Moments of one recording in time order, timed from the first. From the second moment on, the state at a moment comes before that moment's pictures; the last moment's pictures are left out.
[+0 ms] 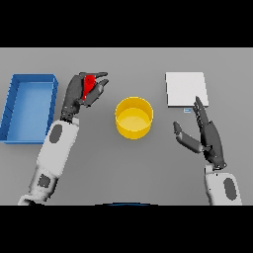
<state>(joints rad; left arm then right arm) -0.55 0.02 -0.04 -1.10 -0.28 0.15 -0.08 0.03 -0.08 0.06 -1.63 0.14 0.01 -0.07</state>
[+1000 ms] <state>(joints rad) -0.85 0.31 -0.54 -1.03 -0.69 -0.16 0.14 0.04 -0.08 0.08 -1.64 0.15 0.01 -0.03</state>
